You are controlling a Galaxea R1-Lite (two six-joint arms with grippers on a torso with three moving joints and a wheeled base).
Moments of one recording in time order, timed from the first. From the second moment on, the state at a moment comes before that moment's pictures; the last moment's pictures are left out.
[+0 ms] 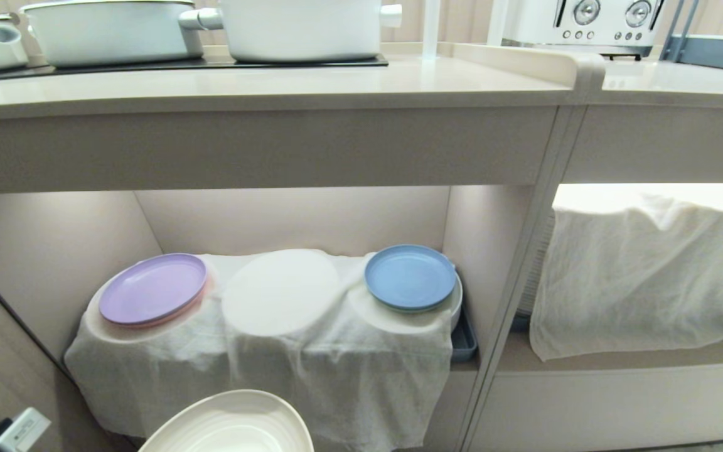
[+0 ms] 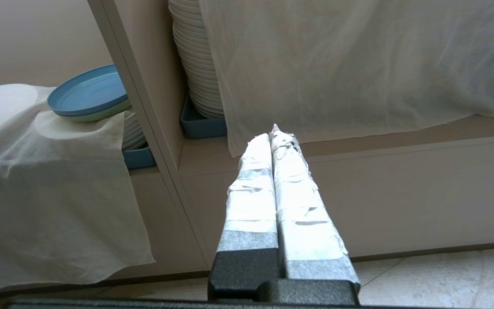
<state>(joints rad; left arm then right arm) -0.14 0.97 -0.24 0.23 -0.22 -0.62 0.00 0.00 0.00 -0.01 -0.06 0.10</state>
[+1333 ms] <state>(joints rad) -0.14 0.92 -0.24 0.27 -0.23 -0.62 0.00 0.00 0.00 -0.01 -0.06 0.09</state>
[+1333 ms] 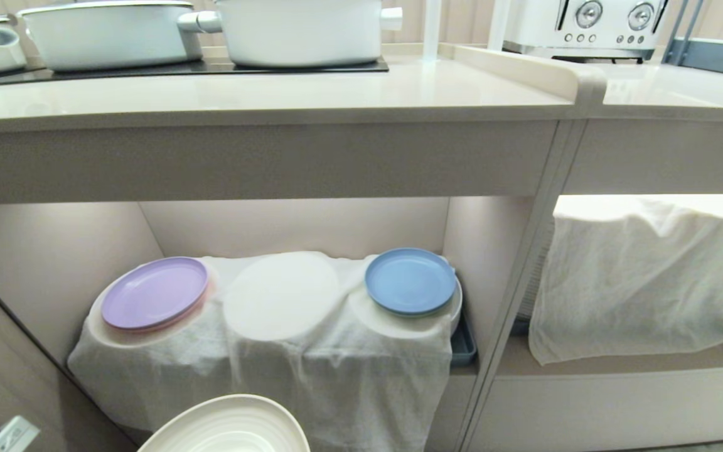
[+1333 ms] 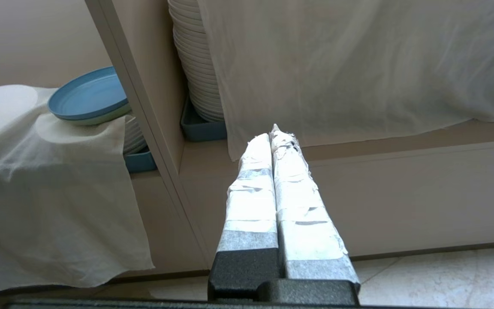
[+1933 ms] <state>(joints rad) -0.14 0.92 -0.24 0.27 -0.23 -0.62 0.00 0.00 0.00 -0.01 -0.06 0.09</state>
